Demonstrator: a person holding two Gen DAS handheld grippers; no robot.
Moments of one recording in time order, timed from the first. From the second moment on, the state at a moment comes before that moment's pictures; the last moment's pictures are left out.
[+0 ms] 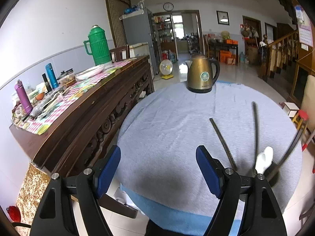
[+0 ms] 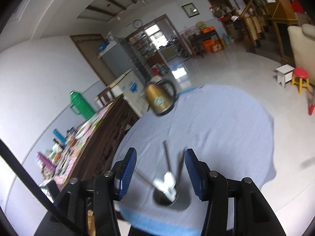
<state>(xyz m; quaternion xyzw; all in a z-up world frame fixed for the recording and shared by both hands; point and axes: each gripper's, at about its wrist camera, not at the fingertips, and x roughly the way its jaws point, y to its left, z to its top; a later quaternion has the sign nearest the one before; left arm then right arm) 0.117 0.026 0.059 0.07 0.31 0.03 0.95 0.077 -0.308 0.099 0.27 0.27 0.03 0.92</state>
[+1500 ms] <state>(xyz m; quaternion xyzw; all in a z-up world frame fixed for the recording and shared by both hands) 0.407 -0.095 -0.104 0.01 0.54 -0.10 0.84 0.343 -0.367 -0.091 0.31 0.49 0.06 0.81</state>
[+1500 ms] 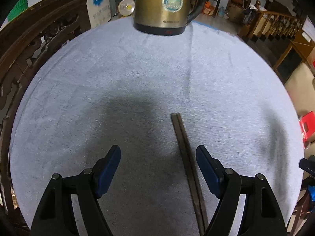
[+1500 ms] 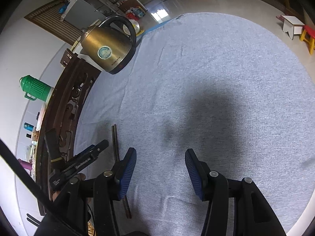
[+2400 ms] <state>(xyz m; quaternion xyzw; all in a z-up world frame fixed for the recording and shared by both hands) 0.434 -0.084 -0.118 -0.02 0.55 -0.12 0.83 0.351 -0.352 -0.098 0.30 0.50 0.07 0.81</state>
